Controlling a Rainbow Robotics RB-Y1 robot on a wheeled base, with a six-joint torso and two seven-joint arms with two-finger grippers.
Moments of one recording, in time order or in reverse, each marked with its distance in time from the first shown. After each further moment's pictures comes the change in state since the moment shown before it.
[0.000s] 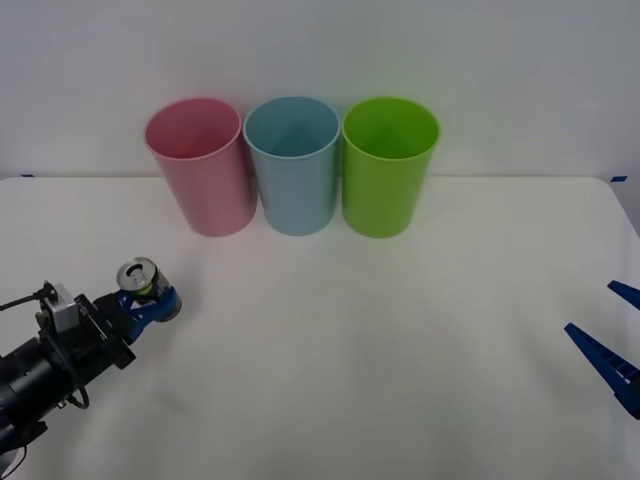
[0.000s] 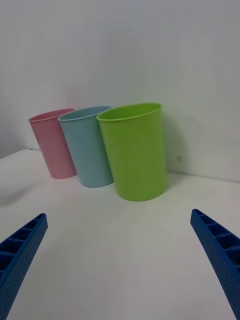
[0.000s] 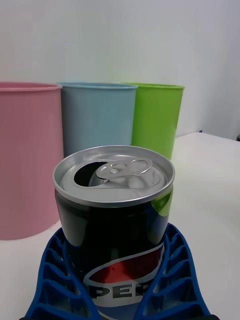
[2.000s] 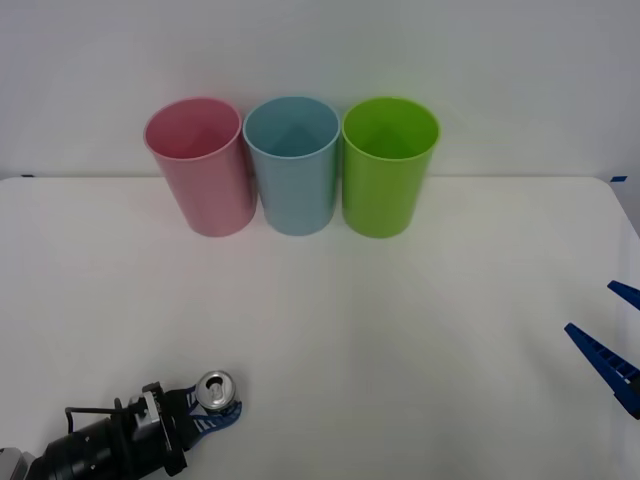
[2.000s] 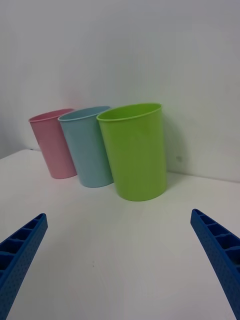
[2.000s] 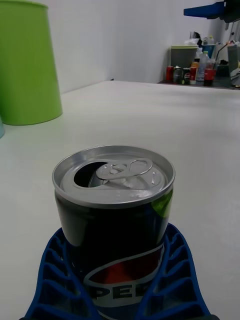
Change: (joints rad) right arm 0.000 0.000 0.000 0.000 0.000 0.000 0.000; left arm 0.104 -0.090 -0.110 0.127 -0.207 -0.193 -0.328
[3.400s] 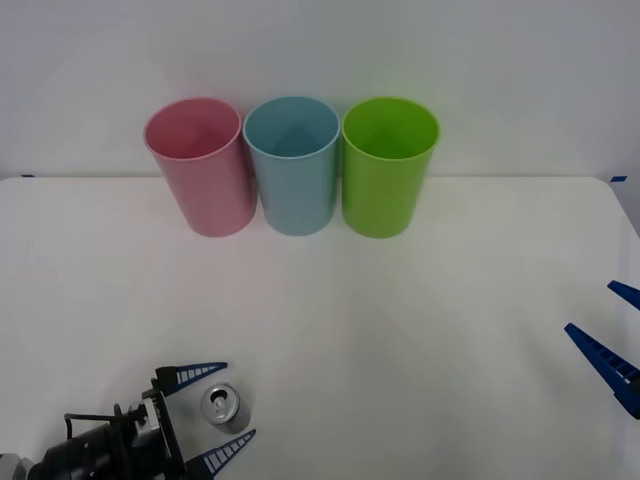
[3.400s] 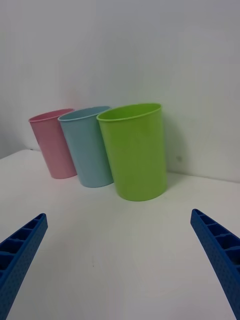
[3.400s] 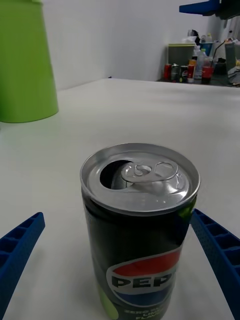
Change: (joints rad) right arm 0.000 0.000 0.000 0.000 0.000 0.000 0.000; left arm 0.013 0.000 -0.002 0.000 -0.005 -0.005 -0.014
